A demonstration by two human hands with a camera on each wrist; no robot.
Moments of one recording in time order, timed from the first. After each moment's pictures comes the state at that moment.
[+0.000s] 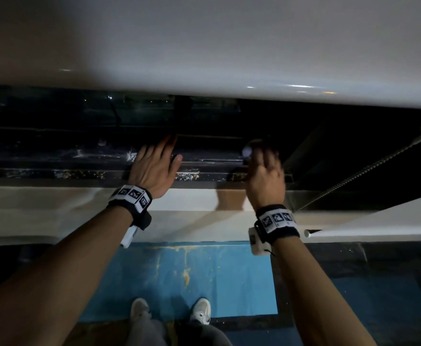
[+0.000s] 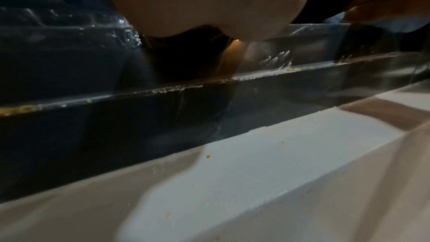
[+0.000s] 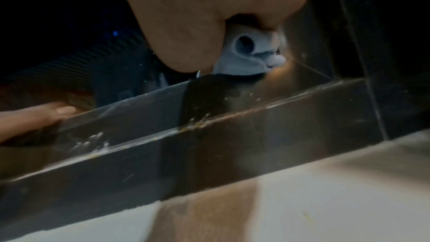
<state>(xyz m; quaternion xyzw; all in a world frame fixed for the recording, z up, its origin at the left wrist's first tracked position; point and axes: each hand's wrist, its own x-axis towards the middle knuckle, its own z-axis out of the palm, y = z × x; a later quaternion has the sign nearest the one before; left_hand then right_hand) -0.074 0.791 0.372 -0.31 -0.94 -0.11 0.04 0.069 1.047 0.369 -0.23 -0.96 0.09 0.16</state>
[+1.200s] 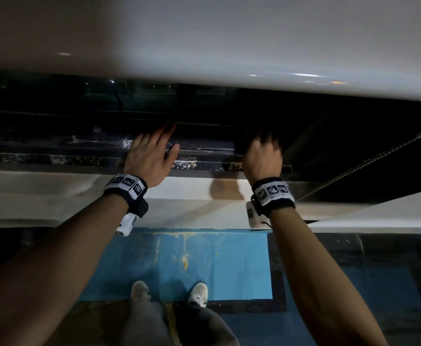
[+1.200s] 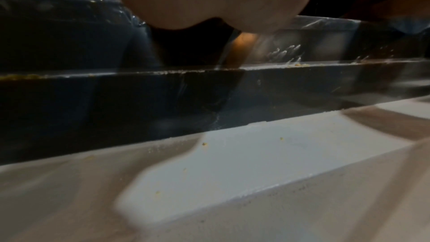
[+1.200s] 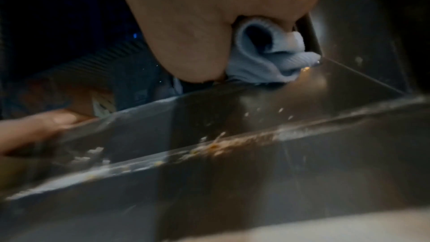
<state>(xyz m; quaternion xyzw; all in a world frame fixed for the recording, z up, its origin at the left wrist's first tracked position) -0.075 0.790 0.360 -0.32 -0.94 -0.09 0.08 0.047 1.051 0.397 -0.27 -0.96 0.06 0.06</state>
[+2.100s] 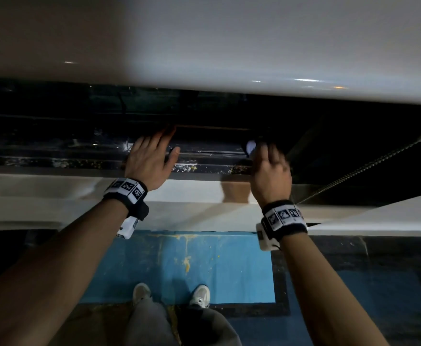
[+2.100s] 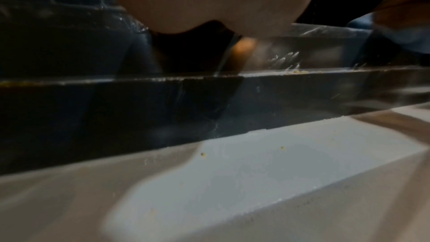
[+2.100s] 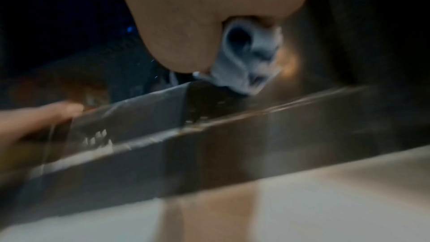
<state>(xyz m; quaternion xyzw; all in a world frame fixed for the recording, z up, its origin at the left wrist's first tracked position) -0.077 0.789 0.361 -0.32 -0.94 -0.09 0.09 0.085 1.059 0.376 -0.22 -0.96 0.04 0.15</state>
